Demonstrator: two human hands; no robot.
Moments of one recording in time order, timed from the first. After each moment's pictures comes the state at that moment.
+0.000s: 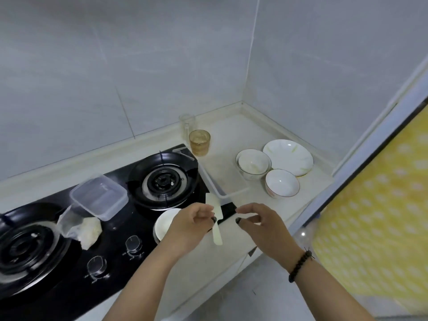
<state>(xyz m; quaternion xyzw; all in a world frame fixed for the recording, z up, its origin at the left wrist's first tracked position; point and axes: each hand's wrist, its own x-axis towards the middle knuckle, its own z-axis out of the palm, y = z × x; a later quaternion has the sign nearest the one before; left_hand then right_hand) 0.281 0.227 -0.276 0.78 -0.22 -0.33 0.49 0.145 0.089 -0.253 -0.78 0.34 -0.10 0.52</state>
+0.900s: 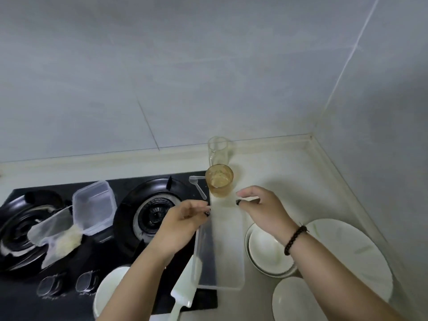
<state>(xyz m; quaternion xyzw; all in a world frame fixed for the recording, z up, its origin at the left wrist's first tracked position) 0.400 0.041 -0.268 0.76 0.05 -0.20 0.62 0.389 -0.165 -0.266 -0.82 0.15 0.04 0.55</state>
